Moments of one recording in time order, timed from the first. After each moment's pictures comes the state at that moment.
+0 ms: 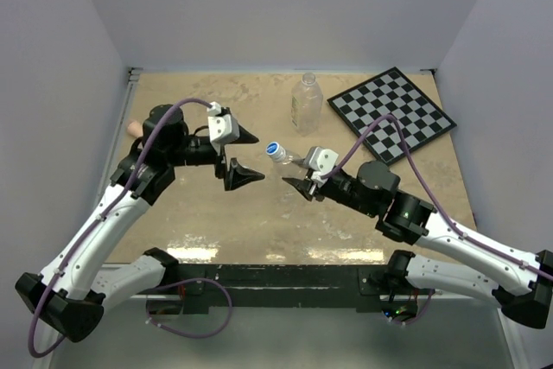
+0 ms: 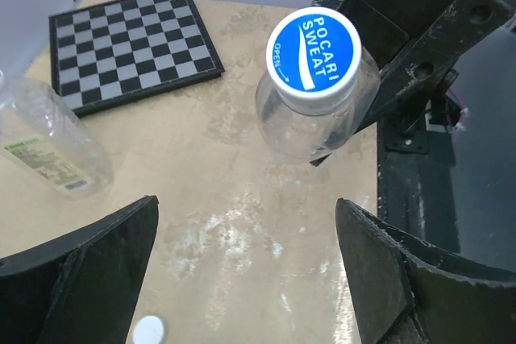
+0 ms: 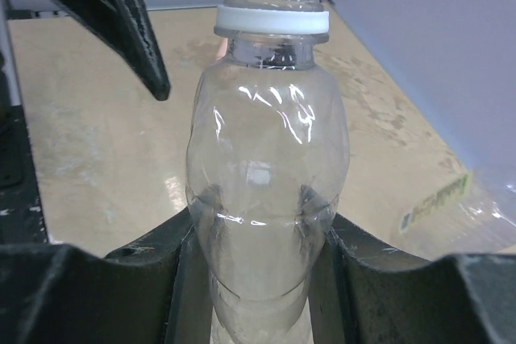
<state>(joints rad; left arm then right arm) -0.48 0.99 1.09 -0.37 0.87 0.30 1.02 0.86 0.82 -0.04 -0.04 -0.26</state>
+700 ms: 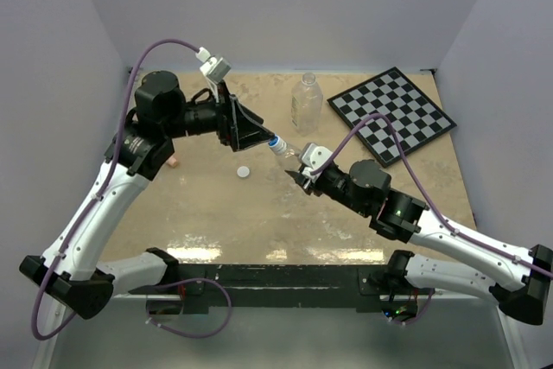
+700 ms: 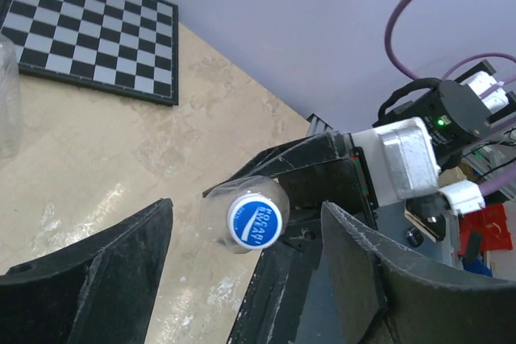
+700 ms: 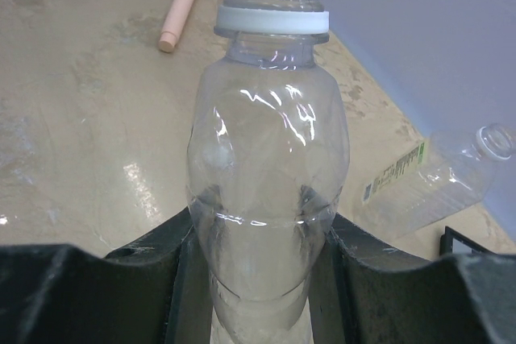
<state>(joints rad) -0.48 1.14 1.40 -0.39 0.76 -0.41 1.02 0.91 0.81 -0.01 0.12 -0.30</state>
